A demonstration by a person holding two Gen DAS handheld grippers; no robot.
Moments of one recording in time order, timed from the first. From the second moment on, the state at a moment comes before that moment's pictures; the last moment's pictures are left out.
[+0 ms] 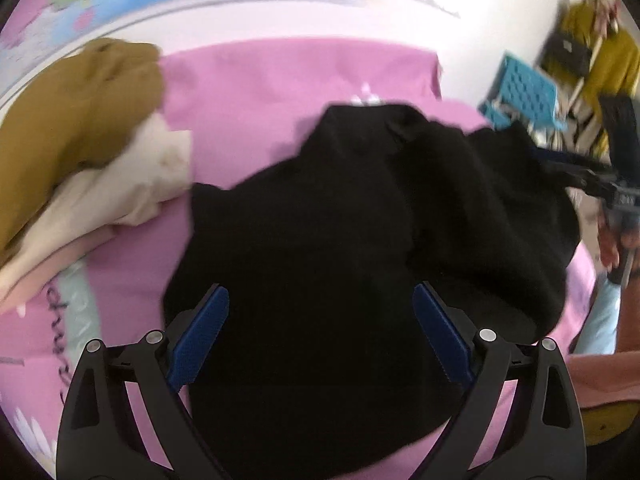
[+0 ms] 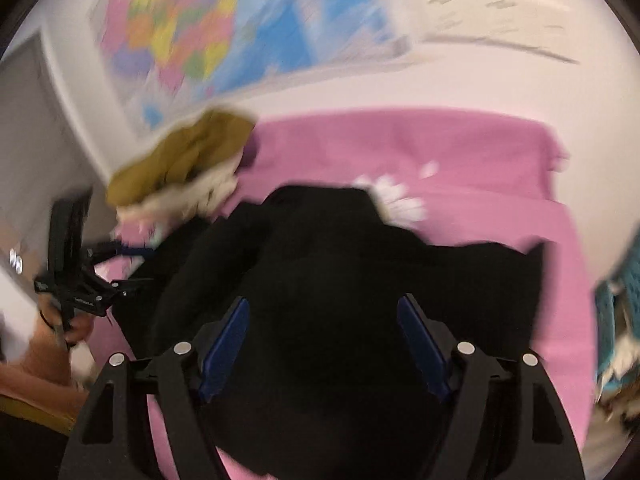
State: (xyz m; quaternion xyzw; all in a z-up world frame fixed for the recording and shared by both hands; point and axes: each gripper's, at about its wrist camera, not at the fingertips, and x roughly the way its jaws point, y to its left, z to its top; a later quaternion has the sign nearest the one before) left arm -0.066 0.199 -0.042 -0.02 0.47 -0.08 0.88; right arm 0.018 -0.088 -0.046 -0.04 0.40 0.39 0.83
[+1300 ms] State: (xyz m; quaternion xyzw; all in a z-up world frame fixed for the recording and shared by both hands) left arm -0.008 0.228 -0.060 -0.02 0.48 0.00 0.88; right arm 0.032 -0.120 -0.073 -0.17 0.45 0.30 0.82
